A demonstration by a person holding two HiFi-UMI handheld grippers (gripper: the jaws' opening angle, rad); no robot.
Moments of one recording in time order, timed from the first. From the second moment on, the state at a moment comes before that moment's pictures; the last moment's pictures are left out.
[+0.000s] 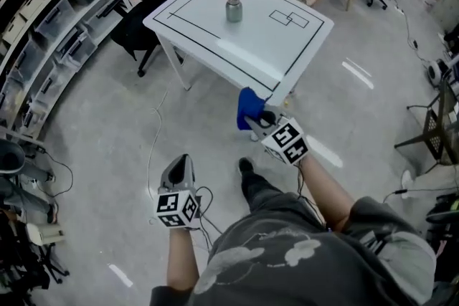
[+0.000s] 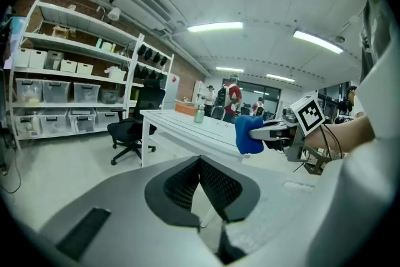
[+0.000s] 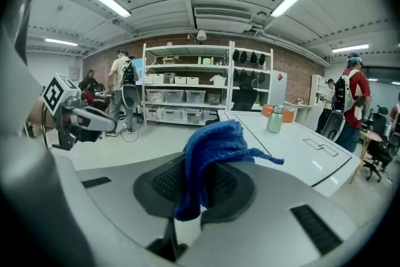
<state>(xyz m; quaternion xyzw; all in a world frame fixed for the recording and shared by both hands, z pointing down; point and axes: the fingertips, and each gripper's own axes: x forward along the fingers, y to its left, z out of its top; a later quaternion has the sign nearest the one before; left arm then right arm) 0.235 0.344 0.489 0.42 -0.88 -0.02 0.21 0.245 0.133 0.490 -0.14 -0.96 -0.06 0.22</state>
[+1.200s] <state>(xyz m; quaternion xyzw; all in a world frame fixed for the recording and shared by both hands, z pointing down) -0.025 0.108 0.464 0.51 -0.84 0.02 0.17 0.027 -0.070 0.487 -0.07 -0.97 -0.03 0.21</state>
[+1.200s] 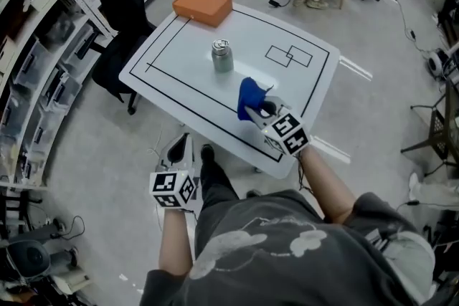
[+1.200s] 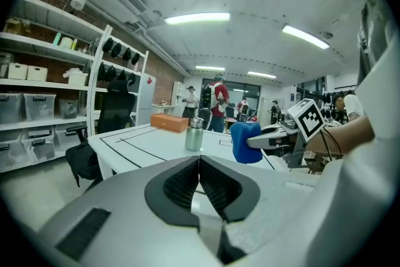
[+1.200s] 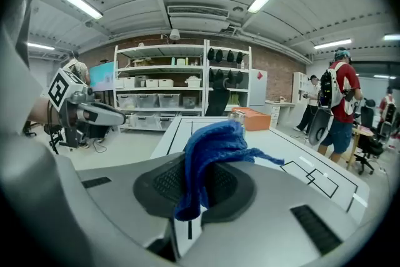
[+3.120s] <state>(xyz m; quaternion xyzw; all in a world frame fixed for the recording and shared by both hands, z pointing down) -0.174 -0.156 0.521 0.85 -0.48 0.17 0.13 -0.141 -0.156 0.491 0.05 -0.95 0.00 0.32</state>
